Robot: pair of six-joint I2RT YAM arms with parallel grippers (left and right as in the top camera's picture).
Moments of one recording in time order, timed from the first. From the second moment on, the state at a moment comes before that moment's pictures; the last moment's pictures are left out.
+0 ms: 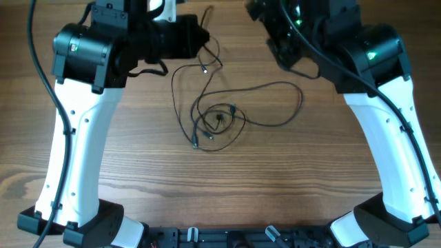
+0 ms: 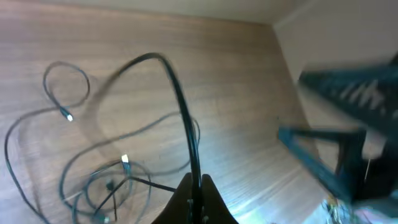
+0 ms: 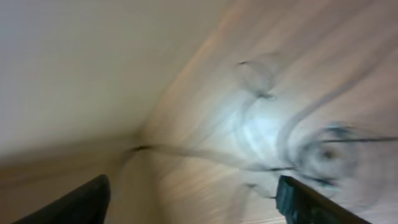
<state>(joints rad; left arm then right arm) -0.31 1.68 2.15 -1.22 0.44 -0.33 0.46 1.70 2.16 -1.21 -0.02 1.25</state>
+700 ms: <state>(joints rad) -0.30 1.68 2.28 -0.71 0.20 -0.43 0.46 1.70 1.86 -1.42 -0.04 0.95</state>
